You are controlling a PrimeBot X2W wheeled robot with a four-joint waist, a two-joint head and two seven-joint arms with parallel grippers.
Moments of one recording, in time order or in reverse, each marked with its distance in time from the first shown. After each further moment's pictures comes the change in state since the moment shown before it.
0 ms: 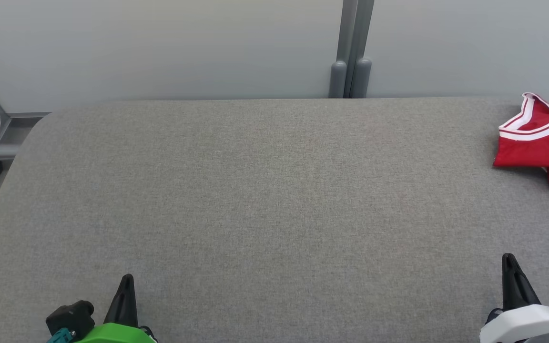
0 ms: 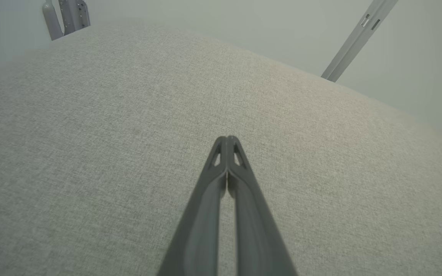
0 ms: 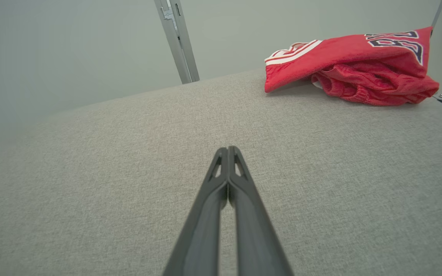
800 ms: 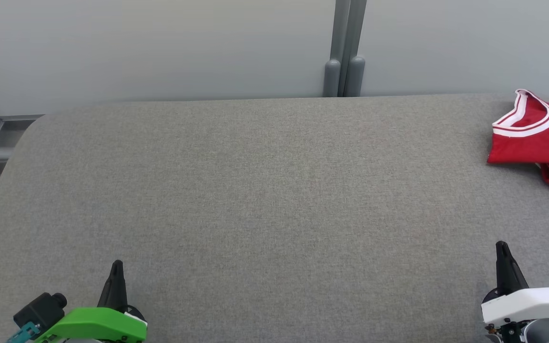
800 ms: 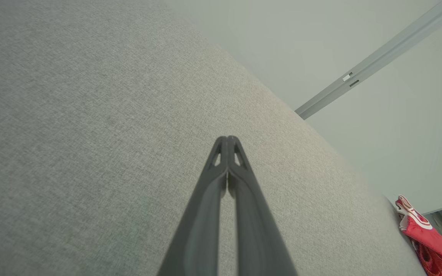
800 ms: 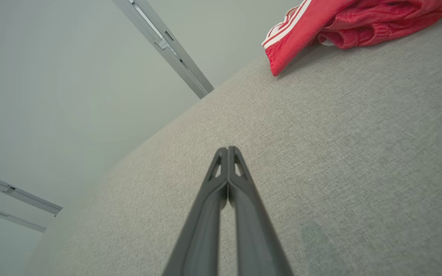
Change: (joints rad) left arm -0.033 -0.021 0.063 -0.045 -0.370 -0.024 0.097; right arm -0.051 0.000 0.034 -0.004 0.455 0.000 0.097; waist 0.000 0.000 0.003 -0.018
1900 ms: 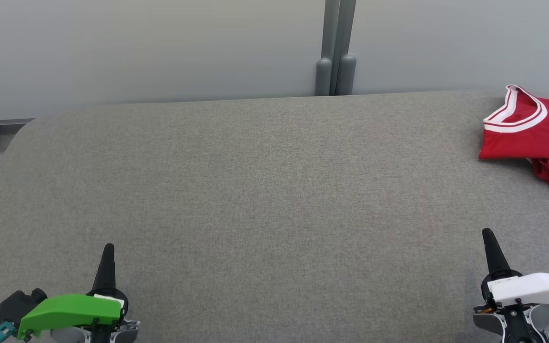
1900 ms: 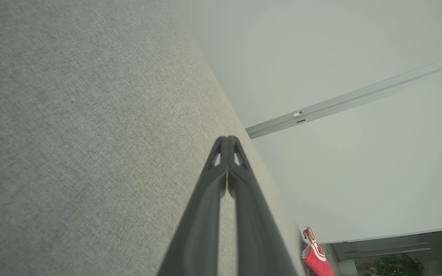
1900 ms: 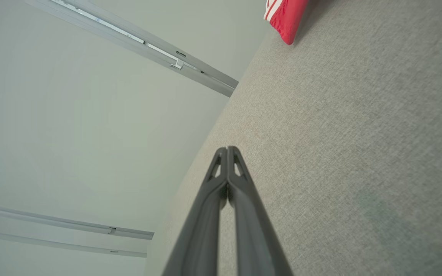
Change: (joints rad) left arm -0.036 -0.016 0.064 -0.046 -0.362 -0.026 0.097; right arm -0.052 0.000 0.028 -0.001 0.447 -0.001 0.099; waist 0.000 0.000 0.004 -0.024
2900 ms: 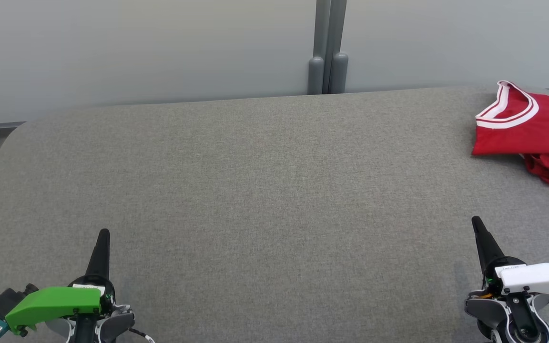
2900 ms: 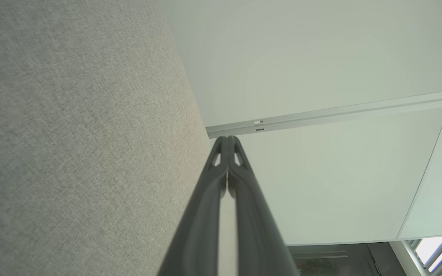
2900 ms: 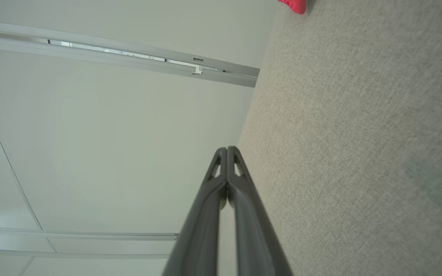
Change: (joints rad) left arm -0.026 -0.015 0.041 -0.029 -0.242 -0.017 0.063; right arm -0.038 0.000 0.019 0.000 0.296 0.000 0.065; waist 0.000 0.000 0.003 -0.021
